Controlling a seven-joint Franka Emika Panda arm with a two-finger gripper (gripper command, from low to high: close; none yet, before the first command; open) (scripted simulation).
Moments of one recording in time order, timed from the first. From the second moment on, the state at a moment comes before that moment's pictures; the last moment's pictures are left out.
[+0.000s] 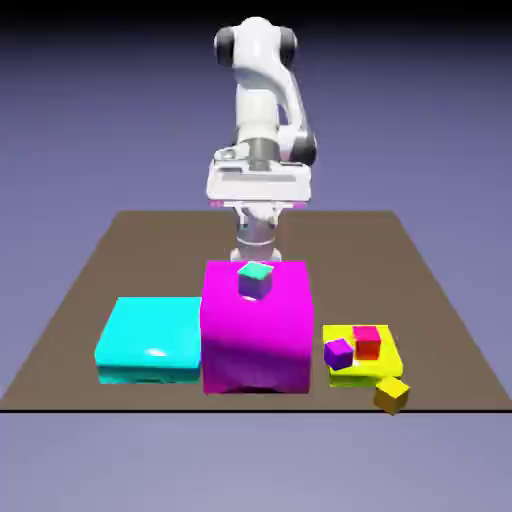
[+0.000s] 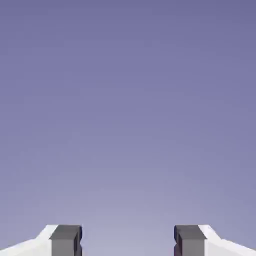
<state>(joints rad) 0.02 -0.55 0.00 -2.79 0.00 3.02 0.69</state>
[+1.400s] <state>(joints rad) 0.24 0.24 0.10 -2.02 -0.12 2.32 -1.14</state>
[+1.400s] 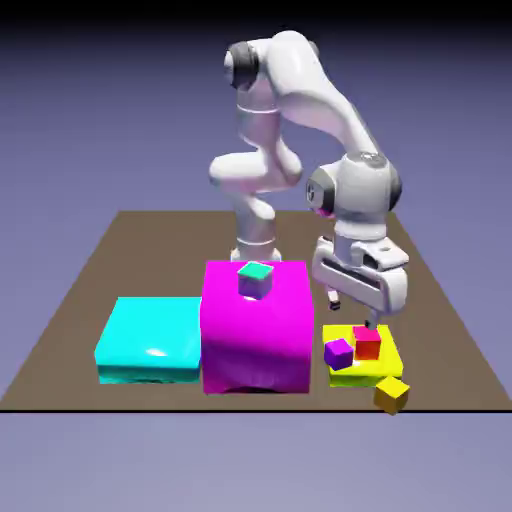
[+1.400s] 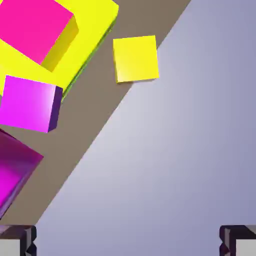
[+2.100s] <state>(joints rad) 0.35 0.63 0.14 -1.63 -0.18 1.97 -2.05</state>
